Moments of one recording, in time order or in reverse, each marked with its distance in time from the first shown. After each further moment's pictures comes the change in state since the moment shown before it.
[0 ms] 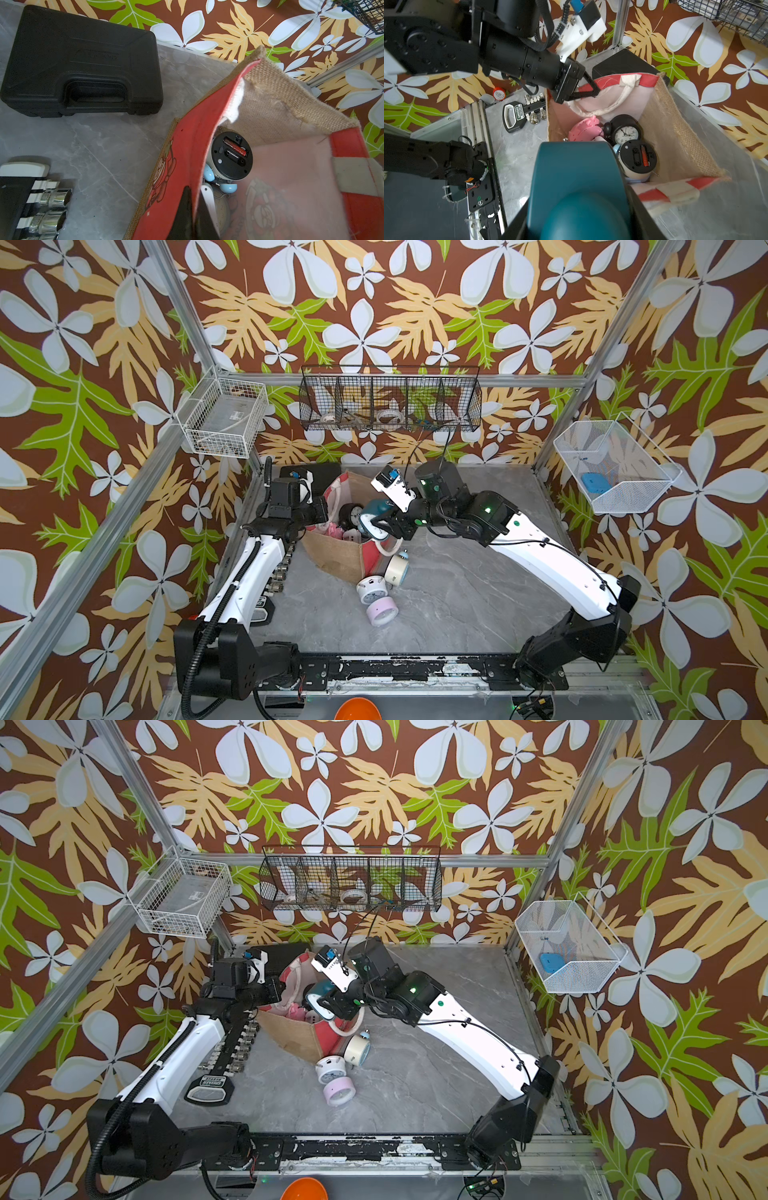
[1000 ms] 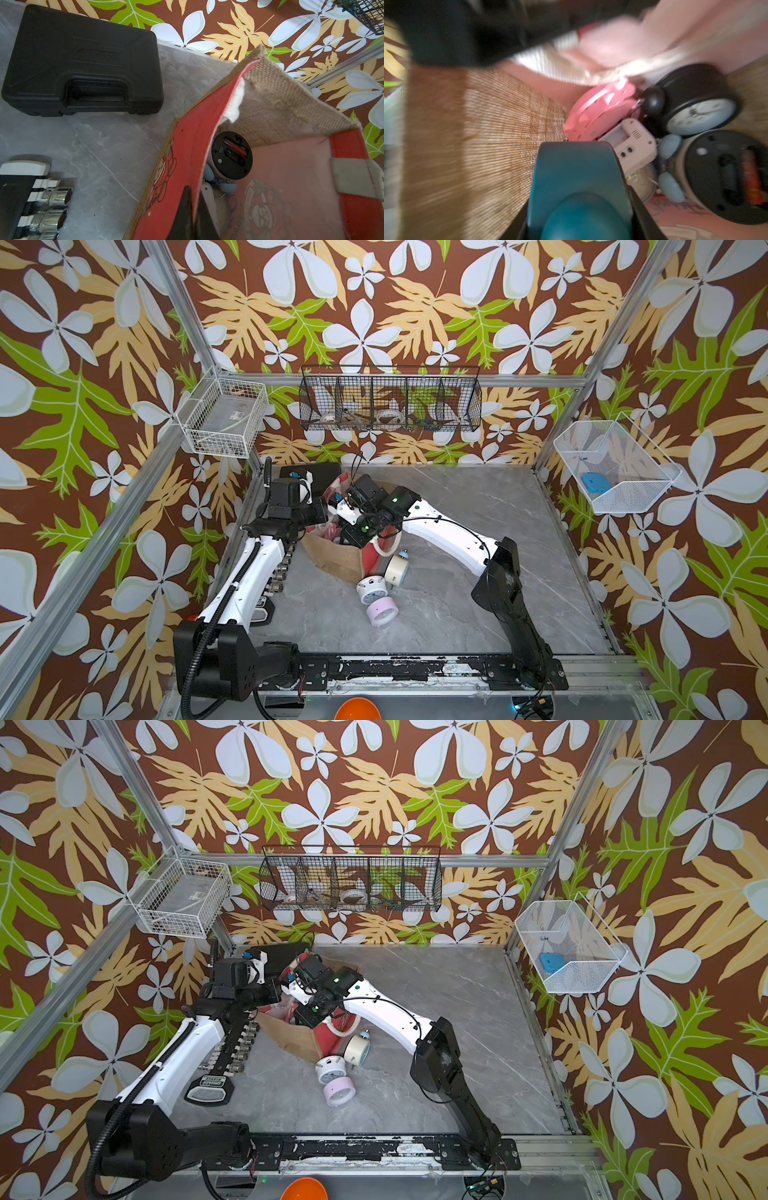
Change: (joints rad) left arm 0.000 -0.007 -0.003 -0.003 -0.003 -0.003; right arm 0.055 0.587 0.408 -0.282 -0.034 0.023
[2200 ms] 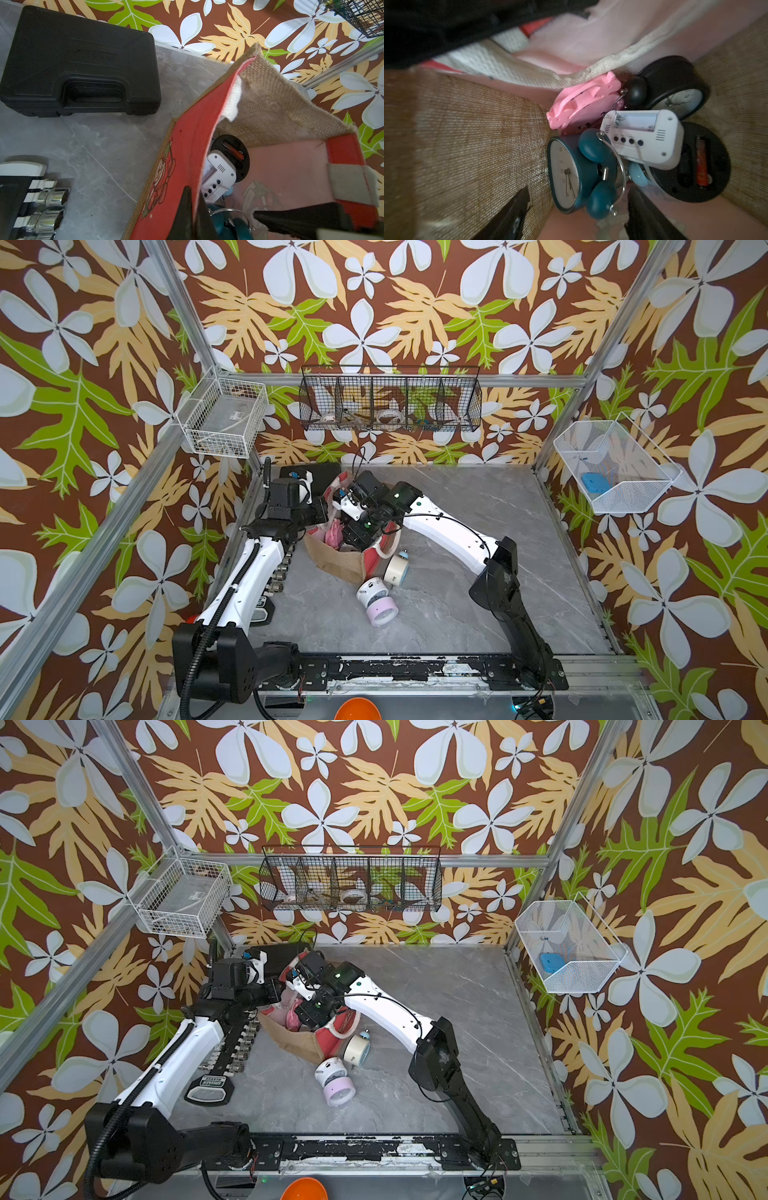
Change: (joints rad) left arm 0.000 -0.010 -0.003 0.005 0.010 -0.008; right arm -0.019 -0.008 0.093 -0.071 0.112 -0.012
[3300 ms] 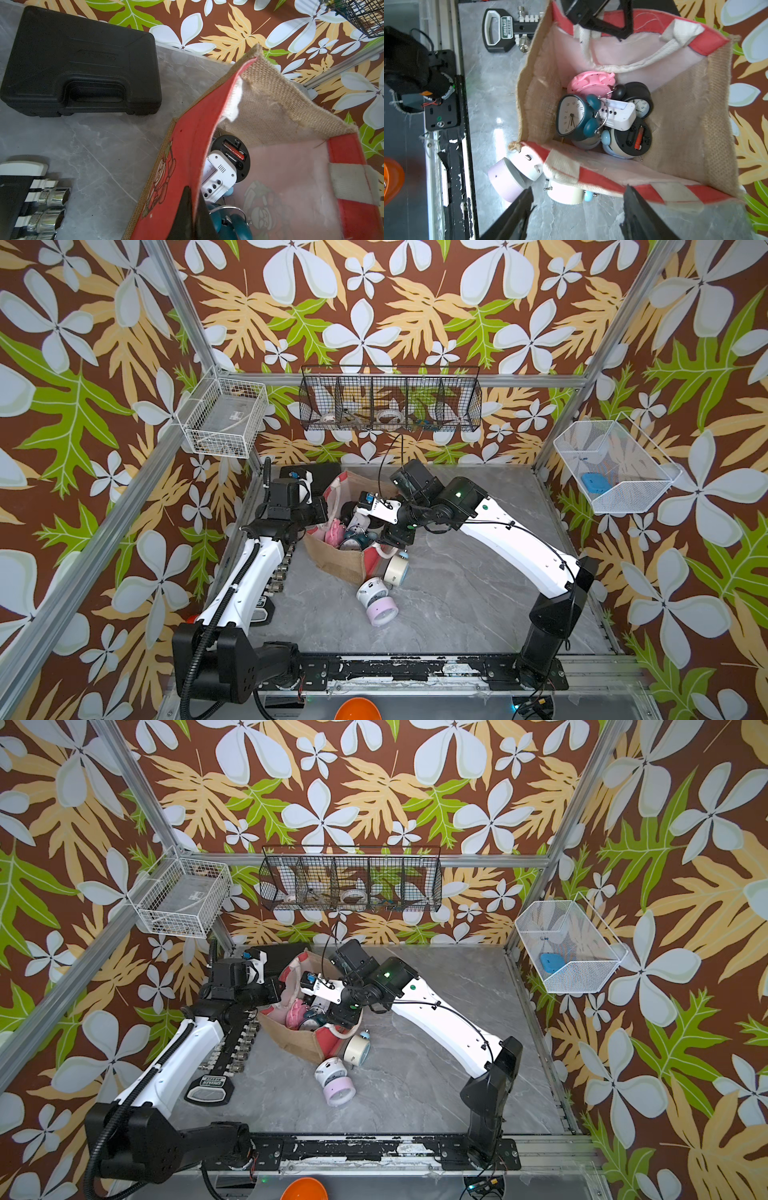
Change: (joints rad) left arm 0.000 0.000 0.000 0.000 -0.003 0.000; right arm -0.028 -0.442 -0.352 -0.026 -0.061 -0.480
